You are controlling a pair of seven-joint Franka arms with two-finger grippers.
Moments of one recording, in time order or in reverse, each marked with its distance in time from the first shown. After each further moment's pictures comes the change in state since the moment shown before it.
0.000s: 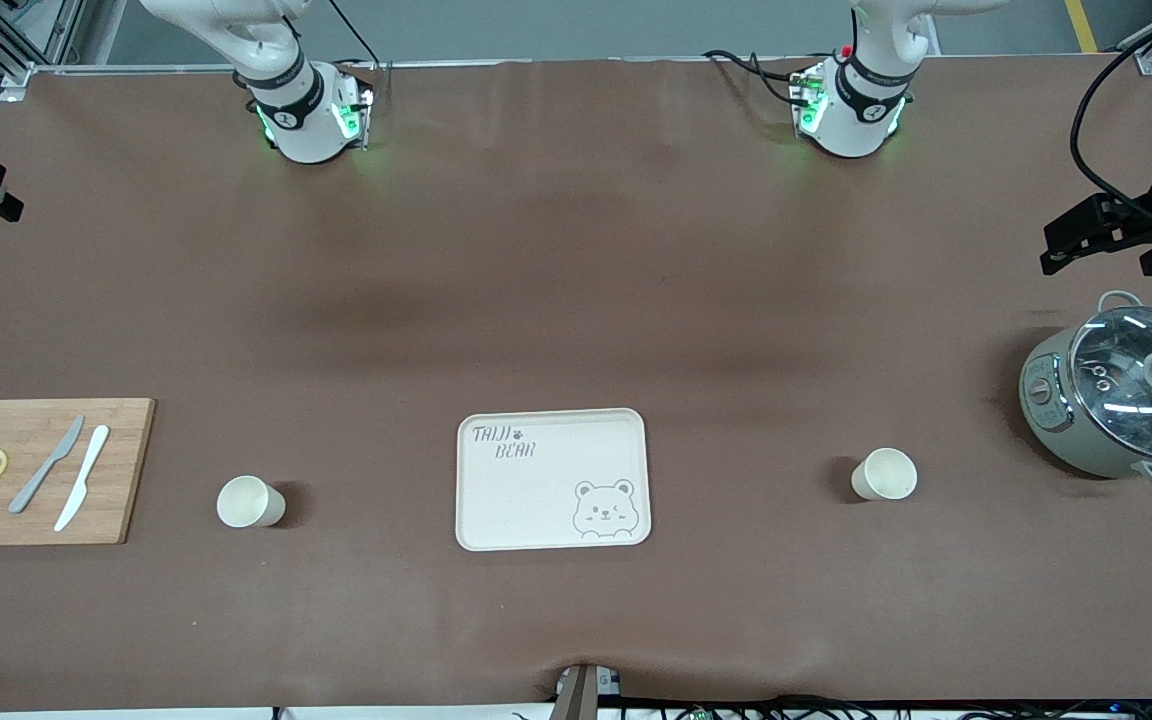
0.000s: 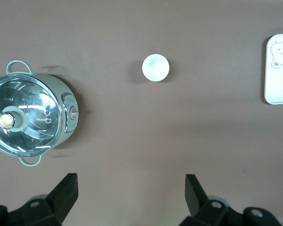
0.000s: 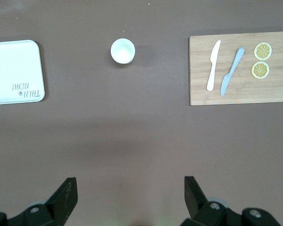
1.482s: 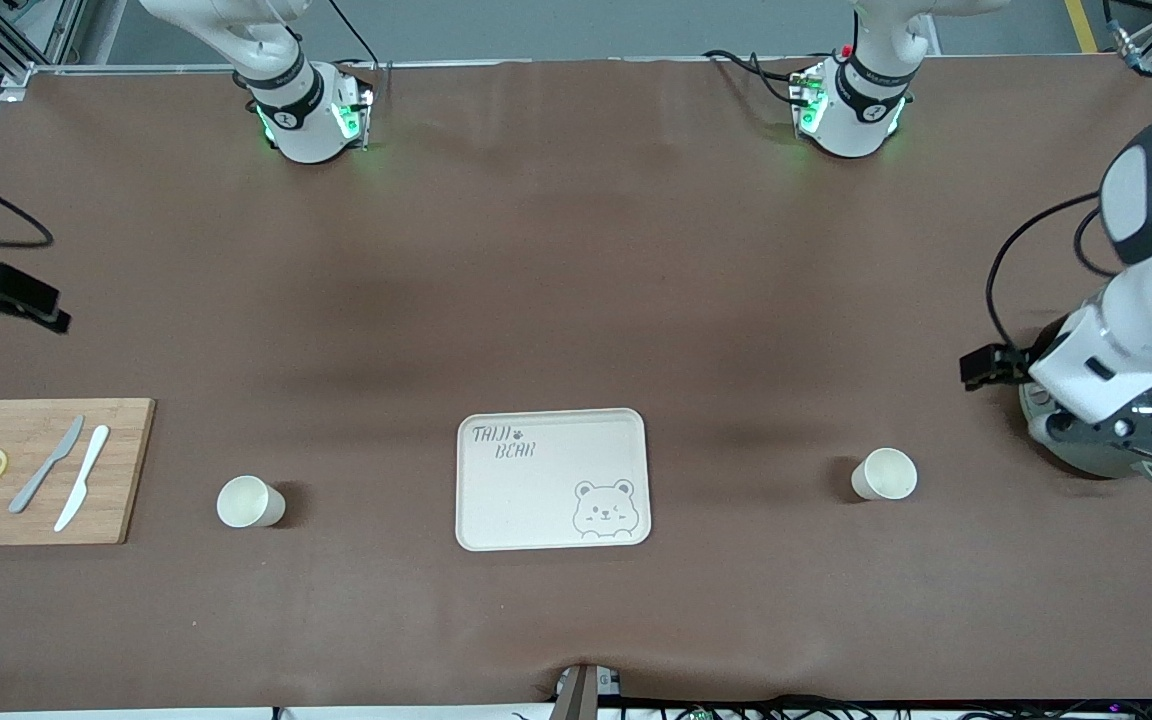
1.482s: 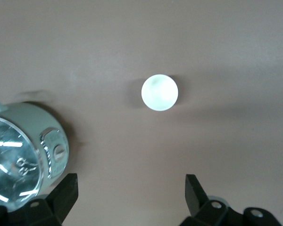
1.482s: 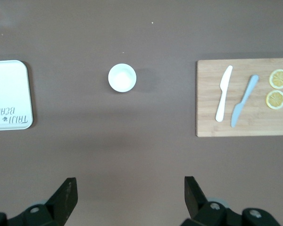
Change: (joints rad) left arm -0.030 0.272 -0.012 -0.019 0.071 0.243 0.001; right arm 0.015 0.230 0.013 0.032 0.000 0.201 0.000
